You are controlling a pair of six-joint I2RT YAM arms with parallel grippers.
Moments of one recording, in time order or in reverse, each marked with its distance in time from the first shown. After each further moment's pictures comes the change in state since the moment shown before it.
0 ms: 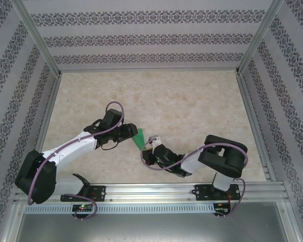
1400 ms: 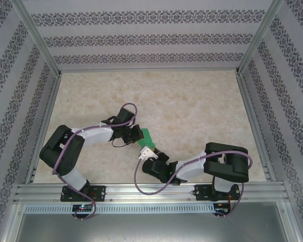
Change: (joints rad) left arm -0.019 0.359 0.106 0.125 0.178 -0.053; right arm 0.235 -0.055 0.114 -0.465 0.643 -0.652
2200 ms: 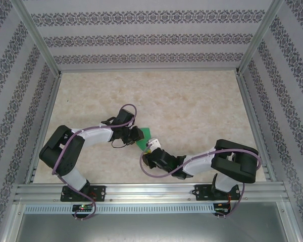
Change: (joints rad) left arm 0.000 -0.006 -0.016 0.002 -0.015 0.000; right arm -0.136 -0.099 -0.078 0.159 -0.436 0.426
